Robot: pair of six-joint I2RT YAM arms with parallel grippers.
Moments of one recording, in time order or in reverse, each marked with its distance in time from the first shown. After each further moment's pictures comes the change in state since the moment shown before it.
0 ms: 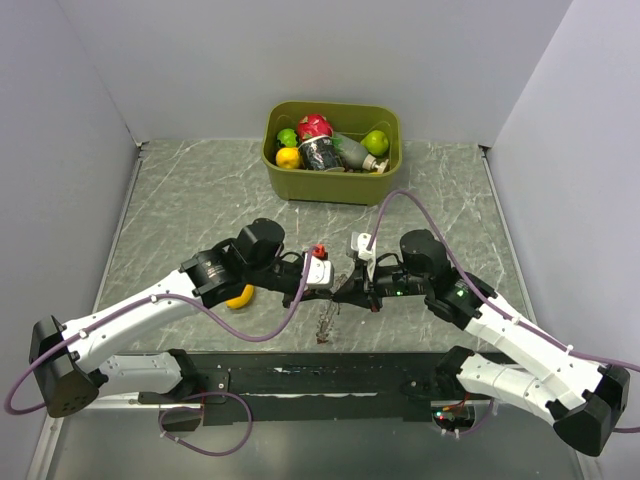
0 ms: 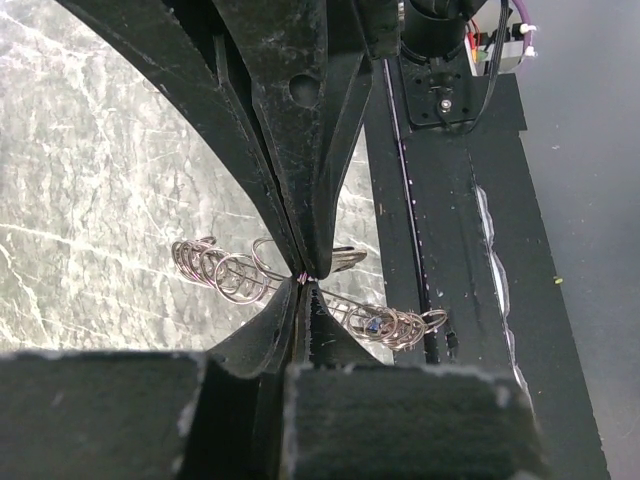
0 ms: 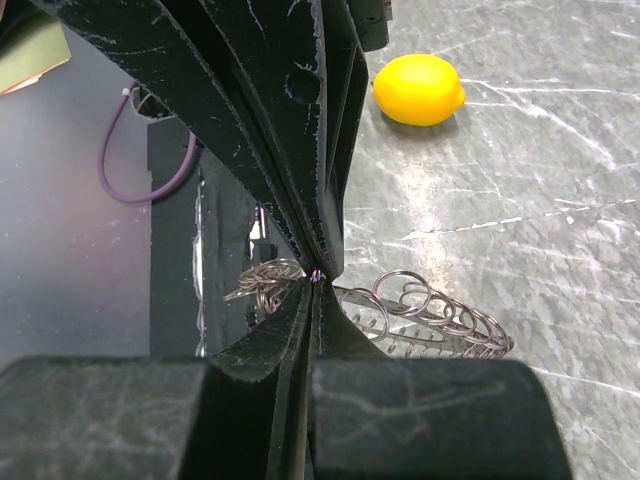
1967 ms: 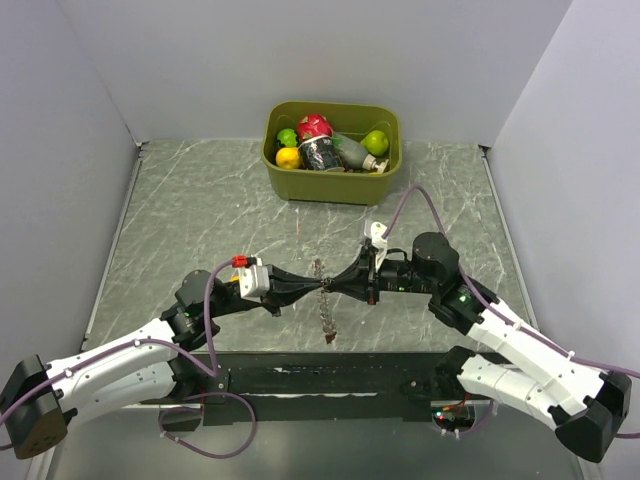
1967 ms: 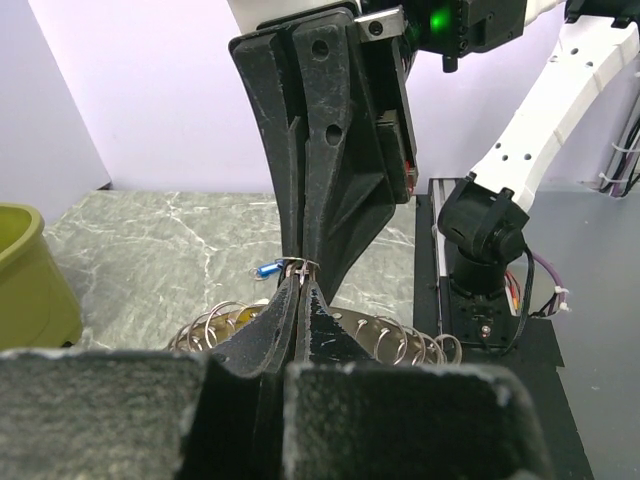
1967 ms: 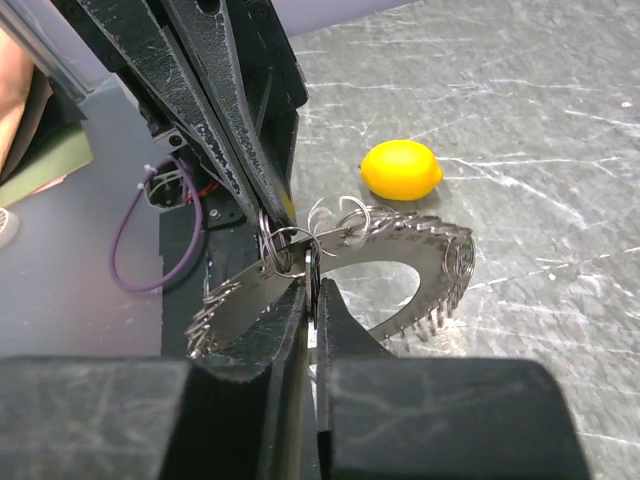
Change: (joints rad) left arm 0.027 -0.334 -0.582 1.053 -0.130 -0.456; right arm -0.013 -0.040 -0.053 0.243 0.024 0.187
